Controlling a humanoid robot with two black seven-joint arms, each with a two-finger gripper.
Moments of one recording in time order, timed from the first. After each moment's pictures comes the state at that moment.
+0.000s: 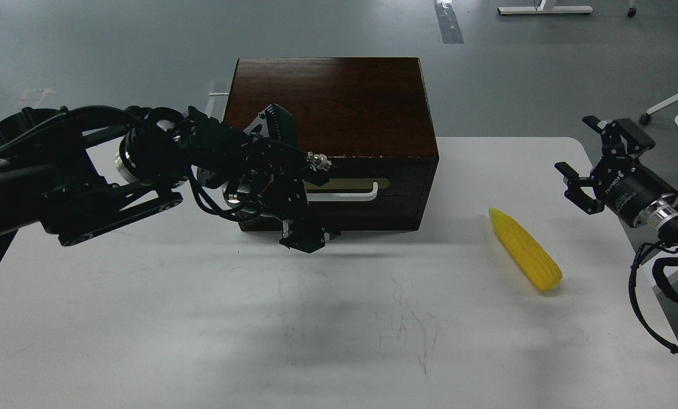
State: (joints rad) left arm -1.24 0.48 -0.17 -1.36 2.18 -0.49 -0.49; right arm 0.67 -0.68 0.39 0.73 -0.14 0.49 0.49
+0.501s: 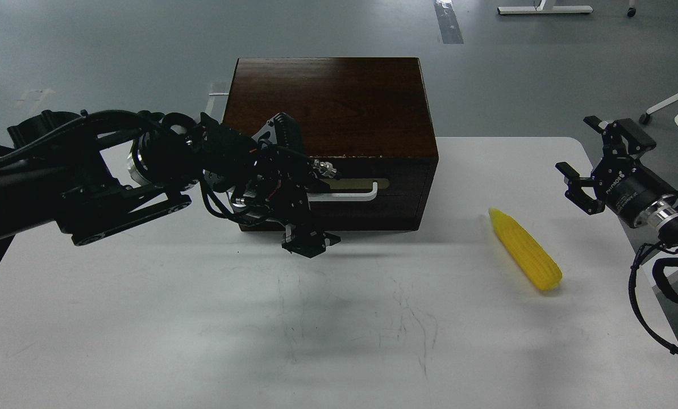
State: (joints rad) left arm -1.24 0.44 -0.14 -1.31 2.18 -0.48 -0.49; right arm 0.67 -0.68 0.39 0.73 -0.14 0.49 0.49
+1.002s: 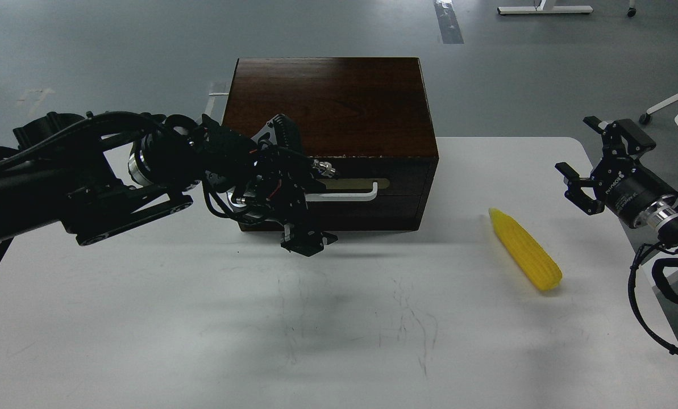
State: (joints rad) left arm -1.24 0.43 -0.13 -1.28 2.18 -0.48 -0.49; right arm 0.66 -0.68 0.40 0.73 -0.14 0.49 0.49
